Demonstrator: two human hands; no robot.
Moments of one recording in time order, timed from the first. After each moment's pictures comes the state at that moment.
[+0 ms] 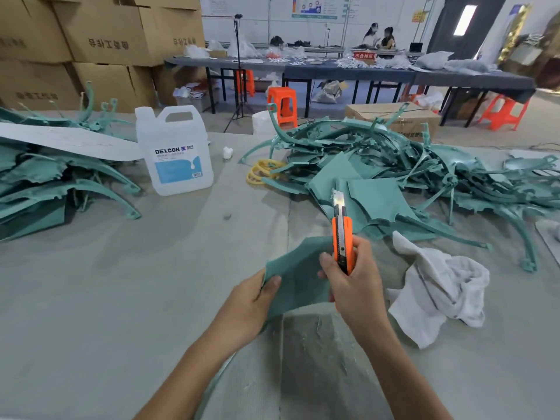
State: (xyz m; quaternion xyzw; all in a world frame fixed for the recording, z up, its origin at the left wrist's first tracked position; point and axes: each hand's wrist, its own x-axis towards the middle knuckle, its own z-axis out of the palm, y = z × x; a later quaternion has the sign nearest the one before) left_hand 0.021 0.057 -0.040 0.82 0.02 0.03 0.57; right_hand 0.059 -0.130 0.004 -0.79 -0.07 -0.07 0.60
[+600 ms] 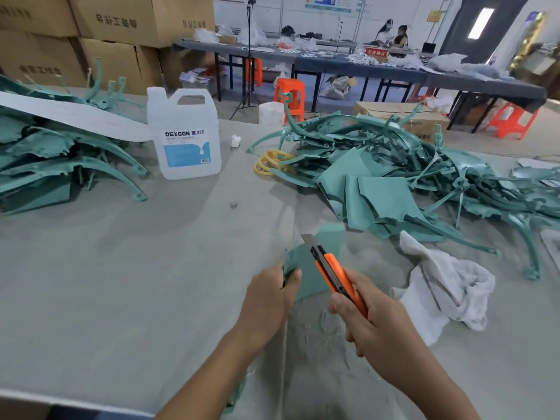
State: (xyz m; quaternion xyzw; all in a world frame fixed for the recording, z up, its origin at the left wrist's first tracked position) left_hand 0.032 0.026 -0.049 0.88 0.09 0.12 0.45; right_hand 0.020 -0.170 0.002 -0.88 -0.23 0.03 0.42
